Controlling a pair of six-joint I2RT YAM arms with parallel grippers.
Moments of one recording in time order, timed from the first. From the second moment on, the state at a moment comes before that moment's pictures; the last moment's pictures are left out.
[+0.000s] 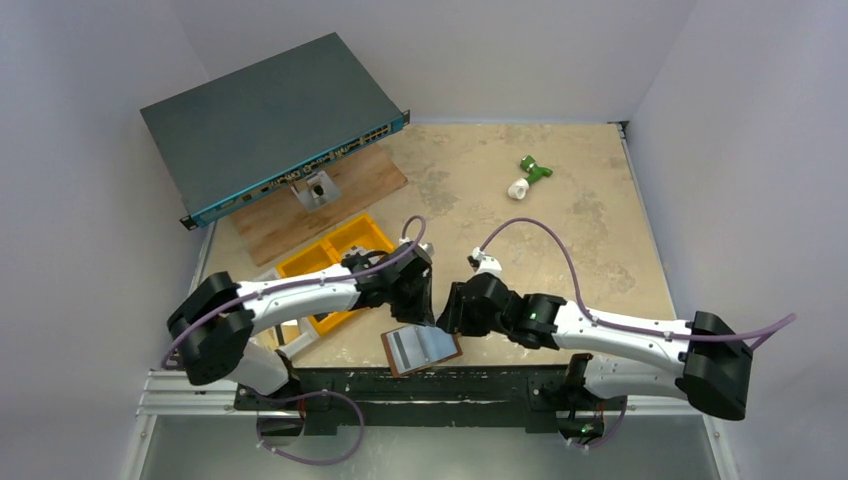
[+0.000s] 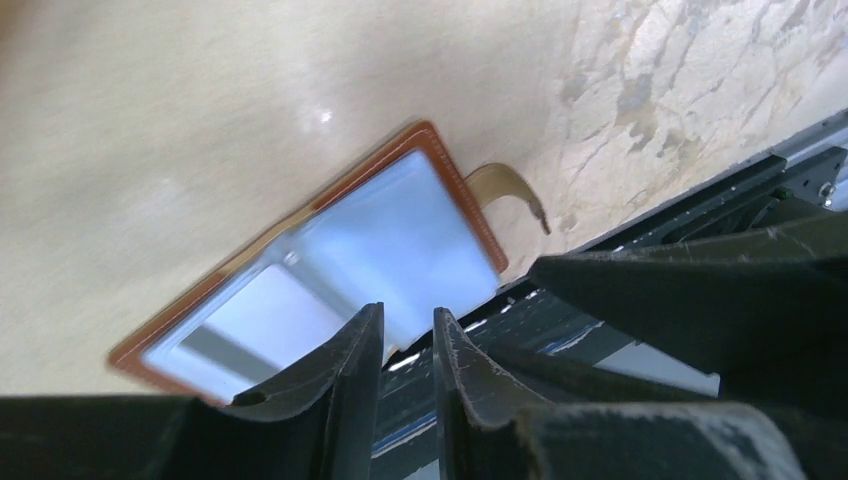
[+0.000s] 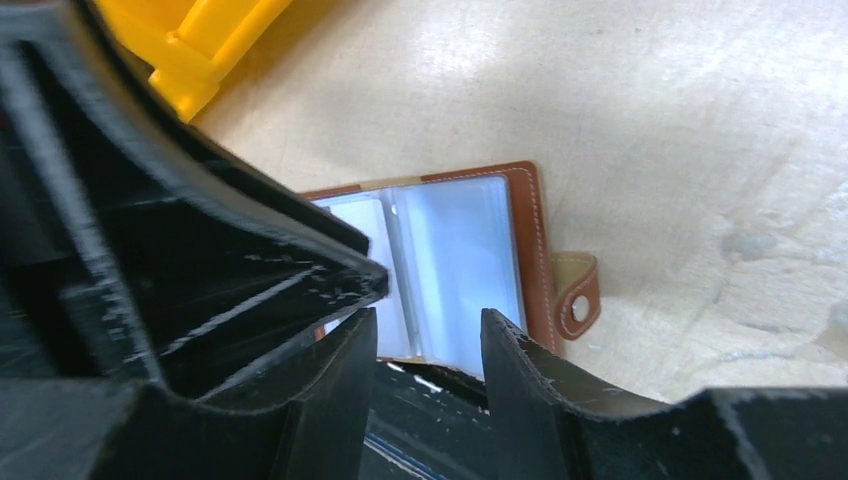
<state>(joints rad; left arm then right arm) -0.97 1.50 0.89 -0.43 0.15 -0.88 1.10 1.10 0.59 -0.31 0.19 1.06</state>
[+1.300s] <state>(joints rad) -0.97 1.25 0.59 -0.47 0.05 -0.99 1.14 1.46 0.59 0.07 -0.04 1.04</state>
